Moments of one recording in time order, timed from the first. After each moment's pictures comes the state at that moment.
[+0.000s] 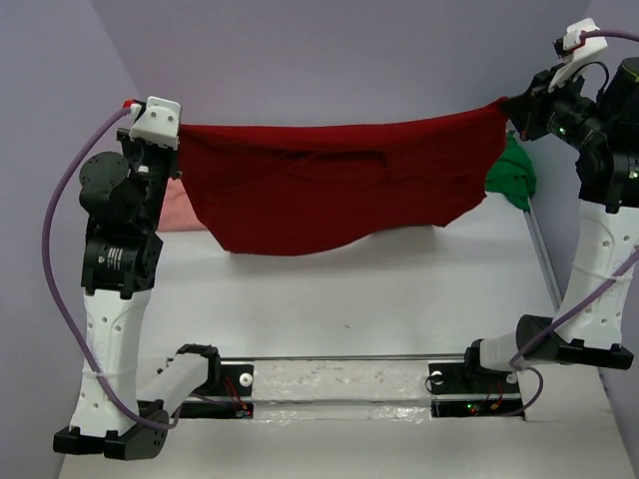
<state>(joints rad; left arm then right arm) -0.13 0.96 1.44 -0.37 -0.12 0.36 -0.15 1.44 2.20 -0.95 -0.56 -0.20</state>
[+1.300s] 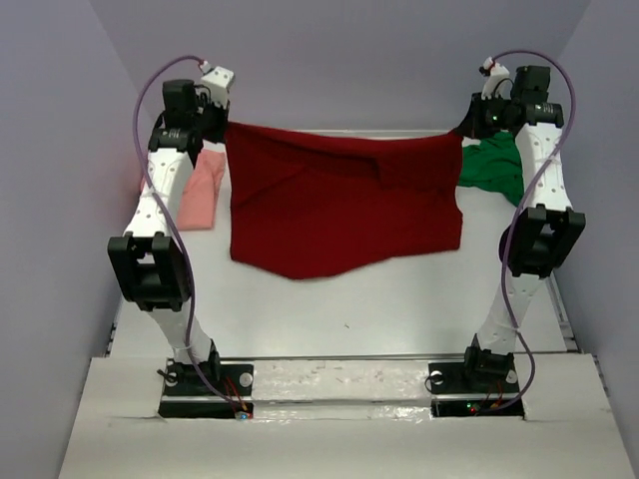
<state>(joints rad) -0.02 1.75 1.70 -0.44 0.26 0.28 -0.16 2.06 2.17 -0.84 -0.57 -0.20</state>
